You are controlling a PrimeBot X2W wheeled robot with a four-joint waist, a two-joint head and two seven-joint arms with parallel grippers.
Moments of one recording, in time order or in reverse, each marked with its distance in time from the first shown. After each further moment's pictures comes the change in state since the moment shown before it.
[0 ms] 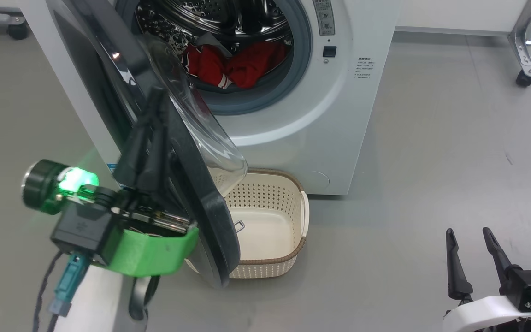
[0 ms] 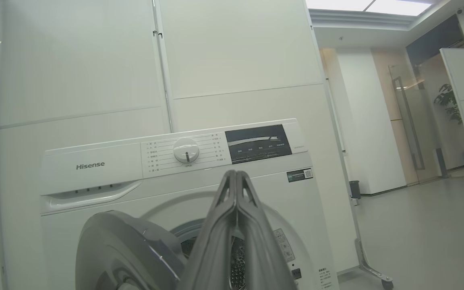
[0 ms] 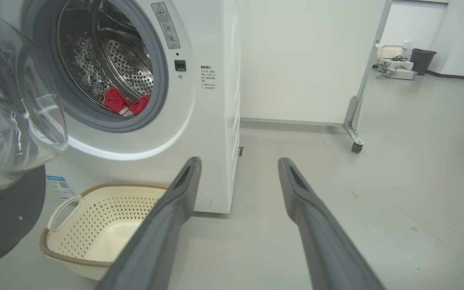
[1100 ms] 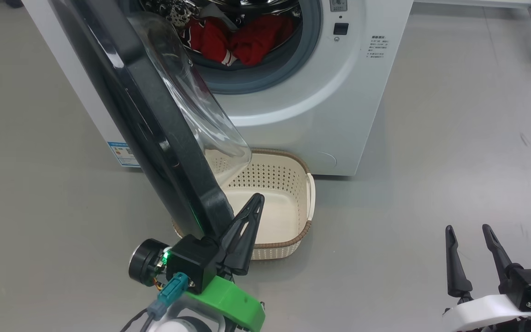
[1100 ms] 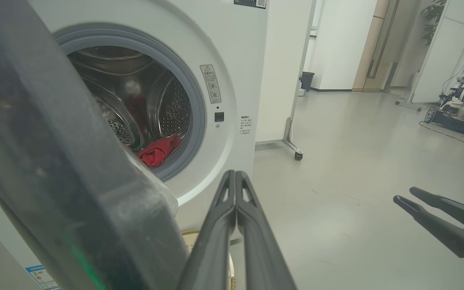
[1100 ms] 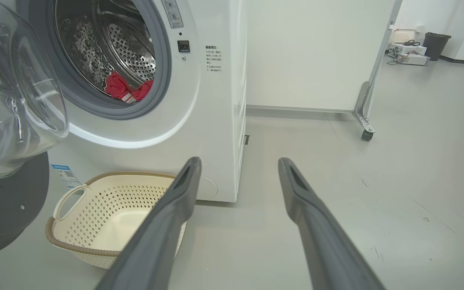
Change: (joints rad) left arm 0.171 -0.002 -0.342 -0.001 -0.166 0.037 0.285; right arm 0.006 0.015 -0.006 -0.024 -0.008 0.000 0.000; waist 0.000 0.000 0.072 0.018
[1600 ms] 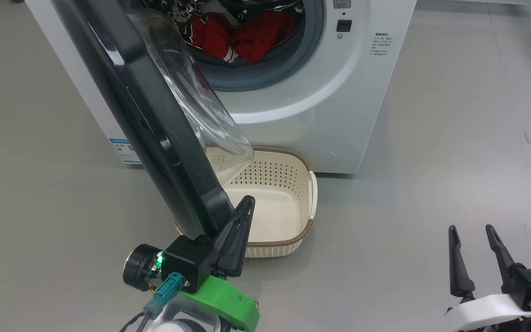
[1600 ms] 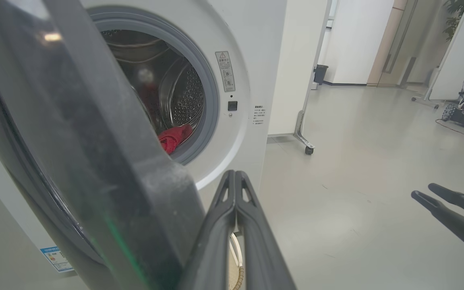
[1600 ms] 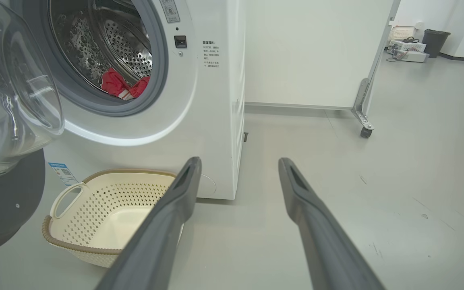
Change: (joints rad) left arm 0.011 0.000 0.024 0.018 0.000 0.048 0.000; right arm -0.001 0.001 -0.011 0.007 0.000 0.001 0.000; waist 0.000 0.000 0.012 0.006
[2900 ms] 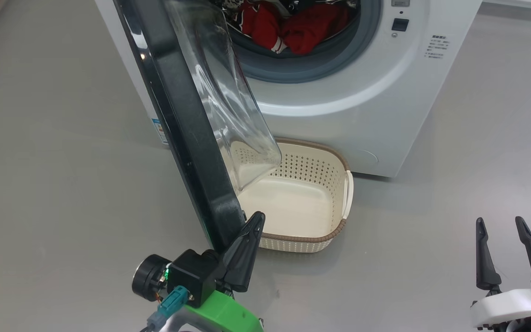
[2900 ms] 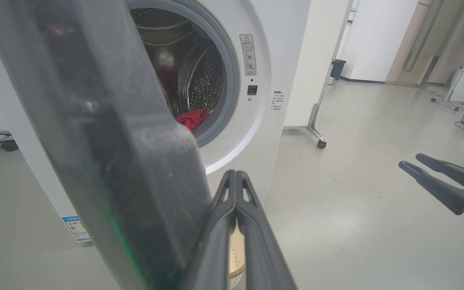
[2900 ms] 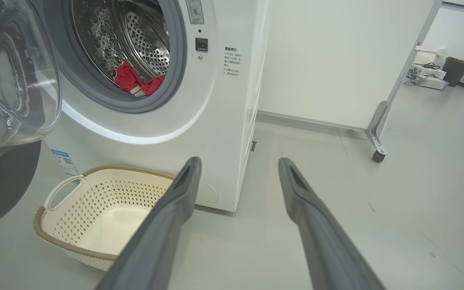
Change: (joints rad) left arm 0.045 -0.005 0.002 0.012 -0.001 0.016 -0.012; right arm 0.000 -0.049 -0.061 -0.008 -0.044 0.000 0.000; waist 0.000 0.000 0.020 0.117
